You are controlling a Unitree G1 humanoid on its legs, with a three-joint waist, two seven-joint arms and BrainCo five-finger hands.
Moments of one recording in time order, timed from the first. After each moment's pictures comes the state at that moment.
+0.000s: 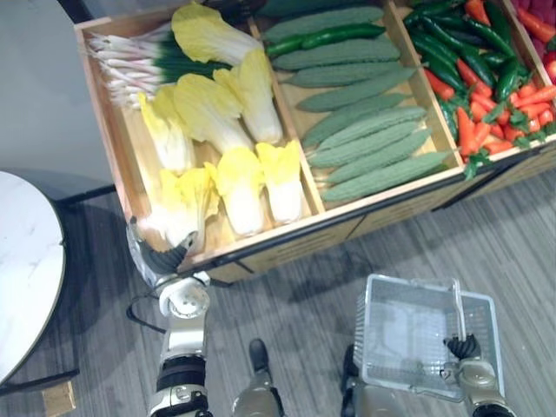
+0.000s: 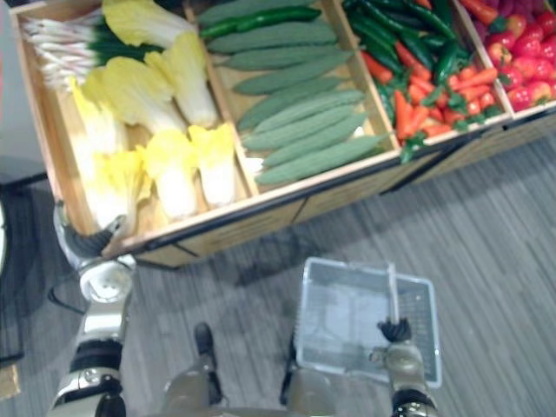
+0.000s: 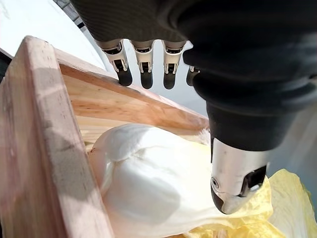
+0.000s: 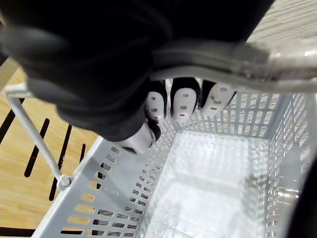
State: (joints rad) left arm -0.26 0.16 0.32 0.41 0.29 -0.11 0.64; right arm -0.14 -0.25 -0.38 1.06 -0.30 -0.15 -0.15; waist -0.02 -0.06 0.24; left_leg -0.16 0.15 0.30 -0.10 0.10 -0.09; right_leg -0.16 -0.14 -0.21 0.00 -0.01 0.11
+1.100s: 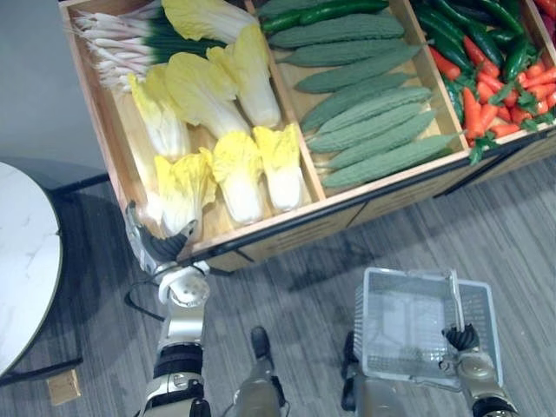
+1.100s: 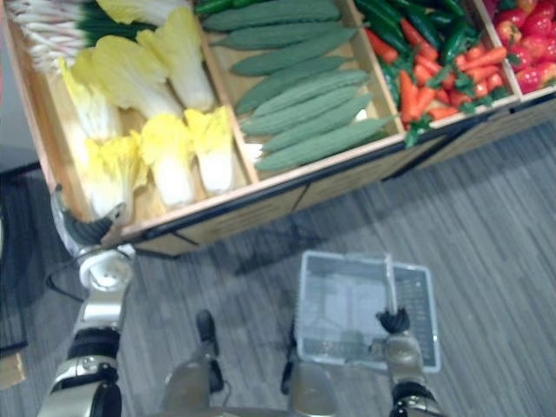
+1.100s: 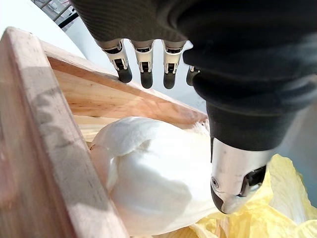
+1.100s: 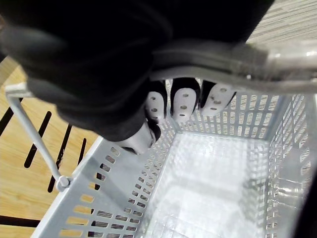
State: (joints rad) left arm -0.31 0.20 0.27 0.44 0.33 -0.12 0.66; right arm -0.16 -0.26 -0.36 1.06 -0.30 -0.18 -0.16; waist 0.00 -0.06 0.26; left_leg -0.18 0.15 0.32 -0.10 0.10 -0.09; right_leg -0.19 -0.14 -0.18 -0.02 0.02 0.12
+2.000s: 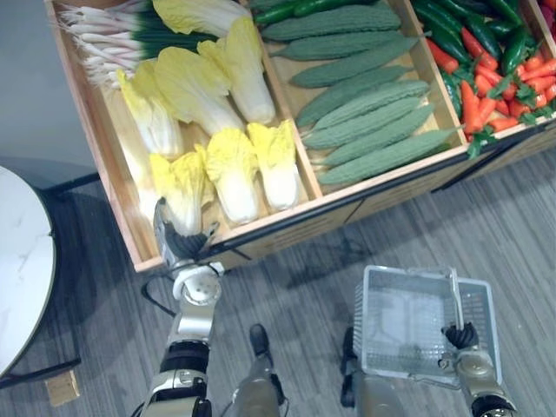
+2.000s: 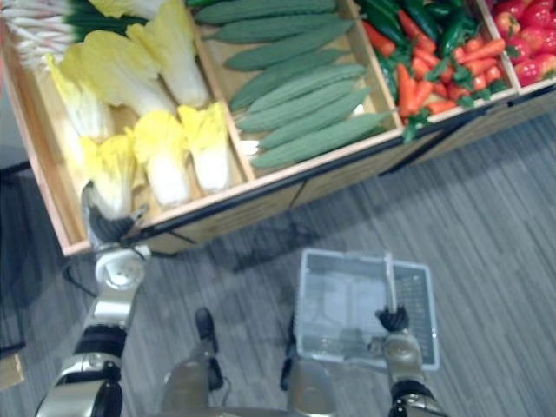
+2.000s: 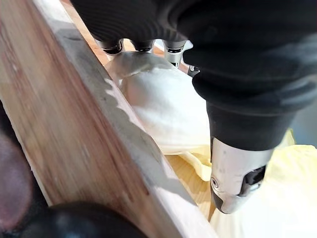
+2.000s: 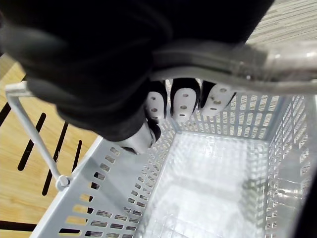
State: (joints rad) left arm -0.33 0.20 0.19 0.51 0.32 -0.12 0.61; right arm -0.17 -0.26 -0.35 1.06 -0.30 -0.18 -0.17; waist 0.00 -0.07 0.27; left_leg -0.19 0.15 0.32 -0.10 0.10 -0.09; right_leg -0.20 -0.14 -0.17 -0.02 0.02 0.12
